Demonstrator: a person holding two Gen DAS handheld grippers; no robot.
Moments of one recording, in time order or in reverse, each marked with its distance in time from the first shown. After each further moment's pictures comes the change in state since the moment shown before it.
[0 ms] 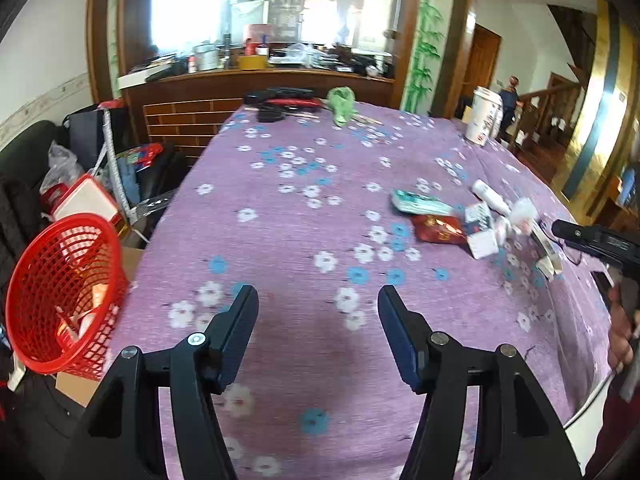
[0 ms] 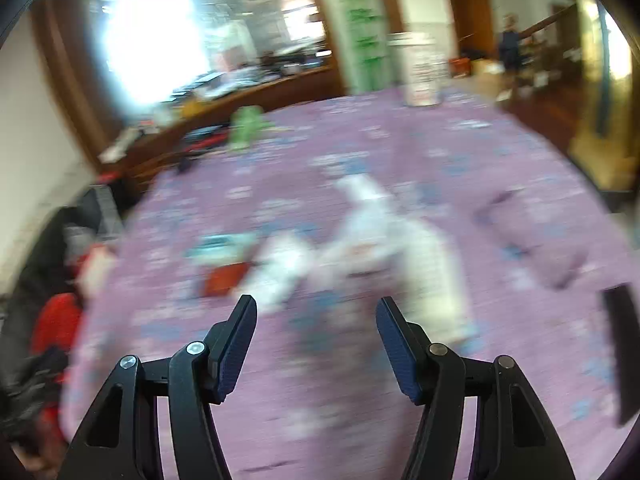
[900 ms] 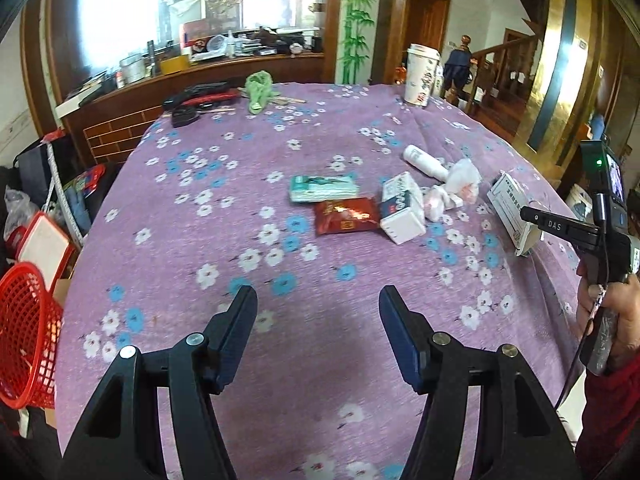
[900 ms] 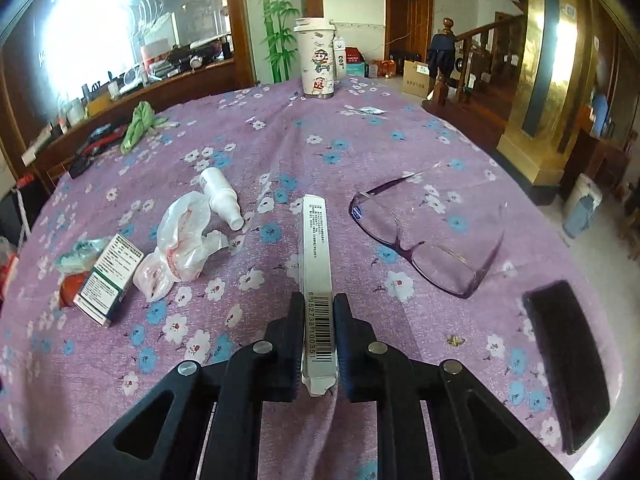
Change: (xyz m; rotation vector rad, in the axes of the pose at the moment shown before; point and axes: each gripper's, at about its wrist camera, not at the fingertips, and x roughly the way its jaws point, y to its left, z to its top) left arm 0.032 -0.098 0.015 0.161 0.079 -0.102; right arm 0.022 -0.077 -0.003 0.042 0.015 -0.234
